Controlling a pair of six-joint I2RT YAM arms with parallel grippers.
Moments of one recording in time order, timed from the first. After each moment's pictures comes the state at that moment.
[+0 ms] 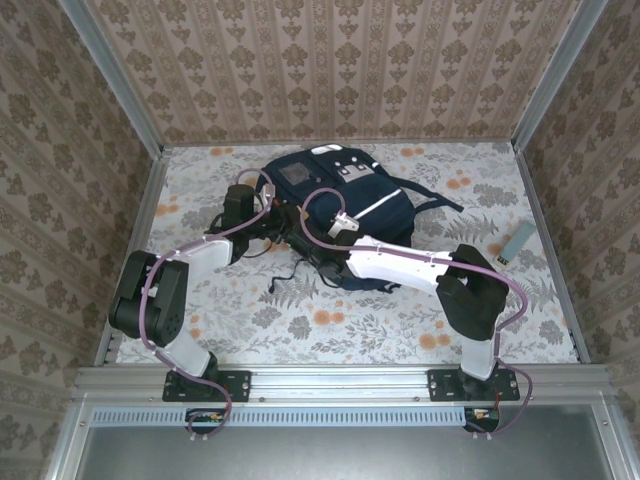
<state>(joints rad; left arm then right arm) -0.37 1.61 0.84 0.29 0.68 -1.11 0.93 1.87 1.41 -0.64 0.52 1.41</state>
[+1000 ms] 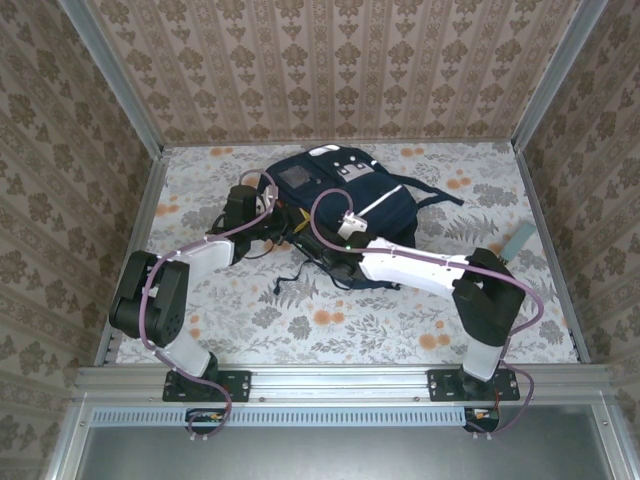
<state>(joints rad) -0.37 1.61 0.84 0.27 0.69 -1.09 0.92 1.76 1.31 -0.61 0.51 1.30</state>
